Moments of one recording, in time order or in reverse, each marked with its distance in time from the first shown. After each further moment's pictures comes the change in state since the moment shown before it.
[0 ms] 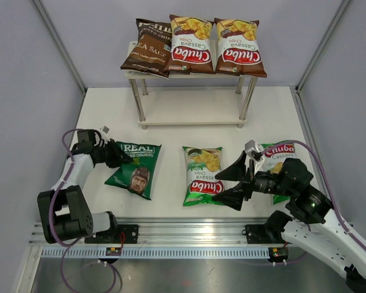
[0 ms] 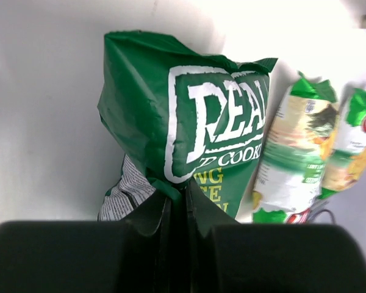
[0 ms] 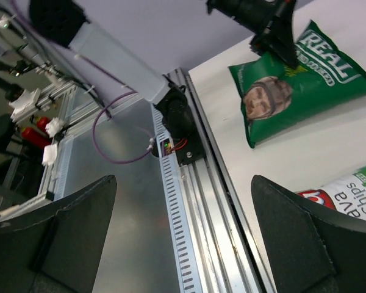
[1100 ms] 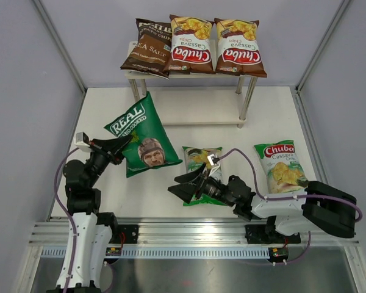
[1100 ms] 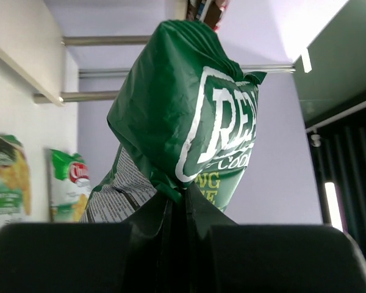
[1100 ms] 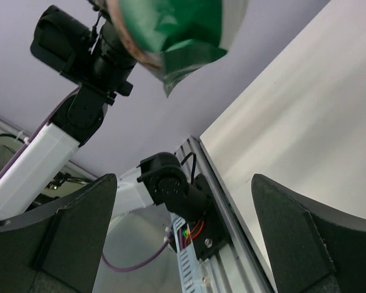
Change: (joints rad) left arm -0.113 -0.816 -0.325 0.687 -0.026 -1.300; right arm 0.372 0.737 -0.442 1.397 0.621 0.423
